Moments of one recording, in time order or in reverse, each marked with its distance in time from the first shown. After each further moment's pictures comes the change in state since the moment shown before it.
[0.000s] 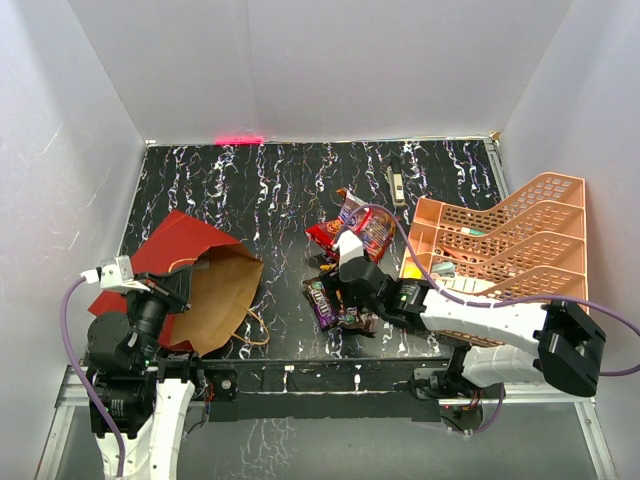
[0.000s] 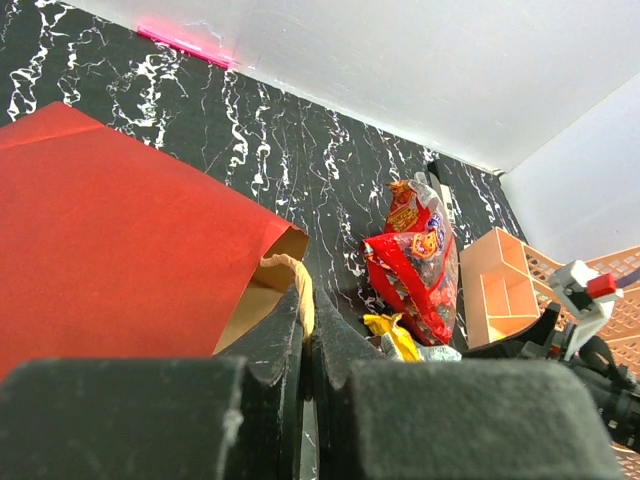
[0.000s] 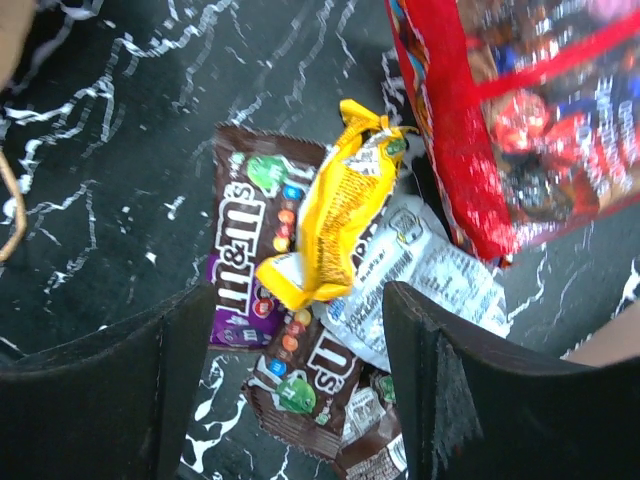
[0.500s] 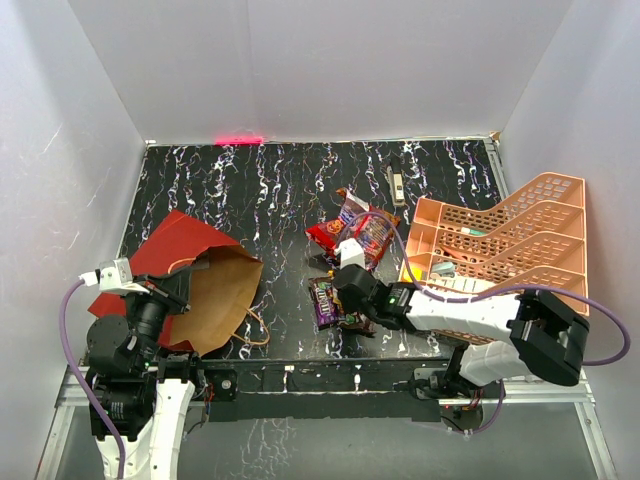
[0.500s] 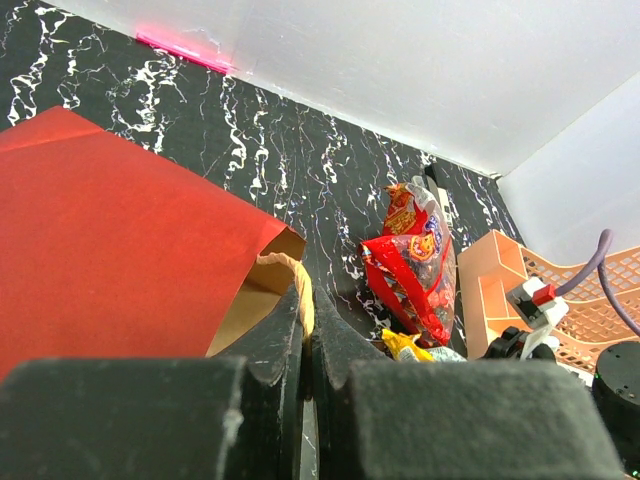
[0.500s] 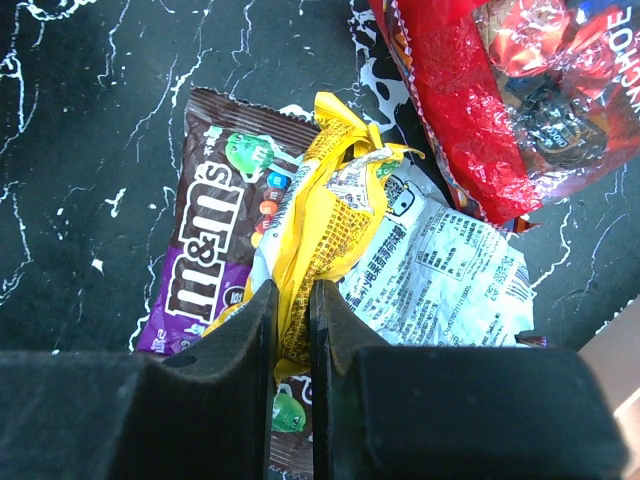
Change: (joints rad) left arm 0.000 -0.012 0.000 0.001 0.000 0.000; right arm 0.000 0.081 -0.059 0.067 0.044 0.096
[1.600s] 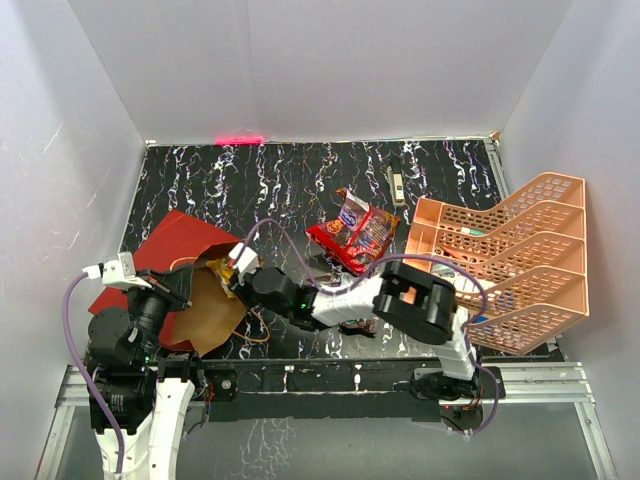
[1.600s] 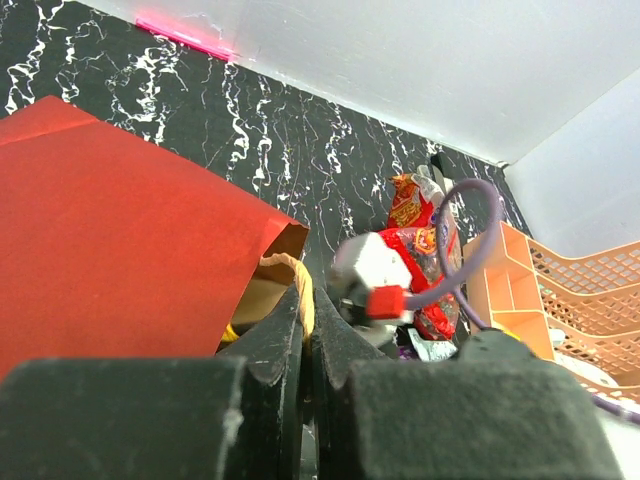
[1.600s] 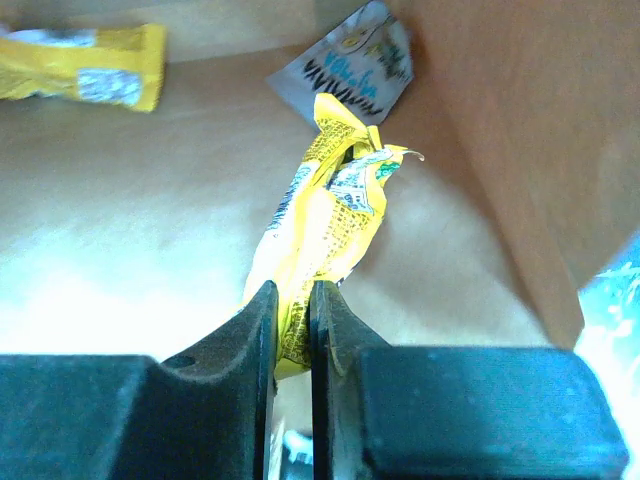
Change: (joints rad) left arm 0.000 0.040 0.005 0.002 0.011 0.013; right arm 0.171 0.788 0.572 0.766 -0.139 -0.399
